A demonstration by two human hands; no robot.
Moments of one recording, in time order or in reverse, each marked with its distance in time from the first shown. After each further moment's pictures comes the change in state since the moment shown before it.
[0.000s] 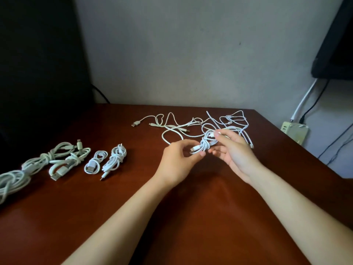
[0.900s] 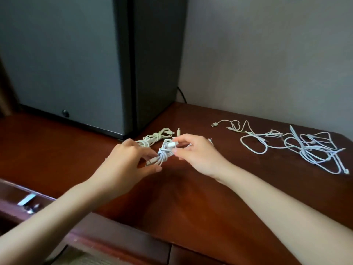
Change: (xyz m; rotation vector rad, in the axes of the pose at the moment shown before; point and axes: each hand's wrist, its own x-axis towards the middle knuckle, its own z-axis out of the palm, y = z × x) left_hand -0.162 -0.036 -0.239 0.751 0.230 -0.010; right_hand -0.072 0.032 0.235 -0.741 -0.612 -0.283
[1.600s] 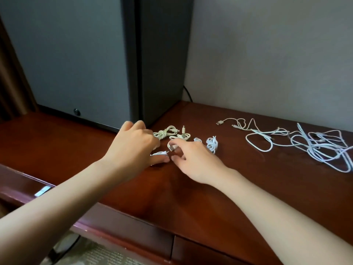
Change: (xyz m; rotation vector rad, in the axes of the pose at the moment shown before) left_hand 0.017 0.003 -0.012 0.598 -0.027 0.192; right_hand -0.010 -0.008 0.015 -0.459 -0.107 -0.156
